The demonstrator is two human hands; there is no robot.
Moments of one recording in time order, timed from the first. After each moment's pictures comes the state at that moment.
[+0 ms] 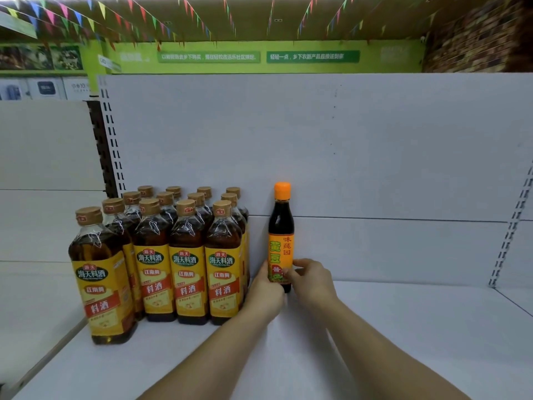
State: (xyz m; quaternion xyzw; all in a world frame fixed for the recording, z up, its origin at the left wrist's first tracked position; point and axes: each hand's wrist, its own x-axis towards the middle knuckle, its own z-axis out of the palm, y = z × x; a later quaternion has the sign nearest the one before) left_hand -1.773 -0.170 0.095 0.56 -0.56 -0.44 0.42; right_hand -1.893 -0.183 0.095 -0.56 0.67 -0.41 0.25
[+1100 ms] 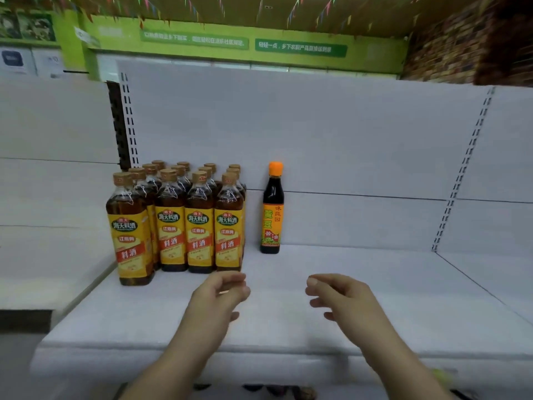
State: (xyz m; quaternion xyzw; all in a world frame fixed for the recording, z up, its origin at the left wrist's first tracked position) left_hand -1.670 0.035 0.117 0.51 -0.51 -0.49 0.49; right_hand -1.894 0.066 0.130 -0.50 0.62 -0.48 0.36
